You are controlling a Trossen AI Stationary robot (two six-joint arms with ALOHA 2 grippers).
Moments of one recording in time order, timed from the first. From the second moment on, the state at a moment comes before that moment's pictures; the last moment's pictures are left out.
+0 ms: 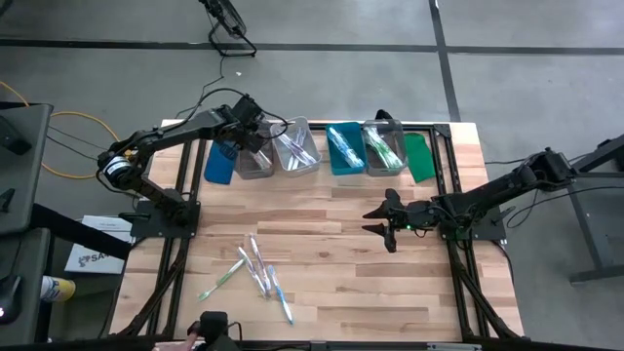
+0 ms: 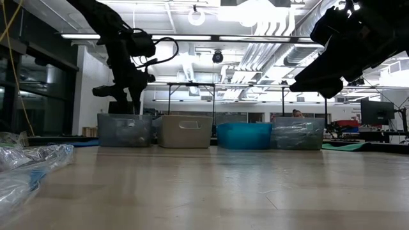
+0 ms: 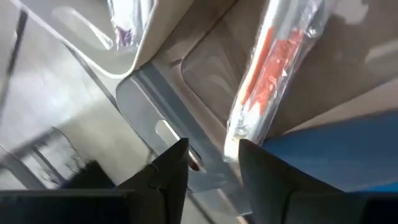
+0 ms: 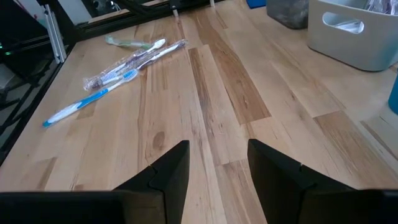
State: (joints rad) left arm 0.77 1.45 1.04 -0.62 -0.27 1.49; right arm 0.25 1.05 0.29 0.33 0.26 0.39
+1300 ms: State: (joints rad) left arm 0.02 1.28 1.04 -1.15 -0.23 0.27; right arm 0.25 1.05 0.29 0.32 0.26 0.39
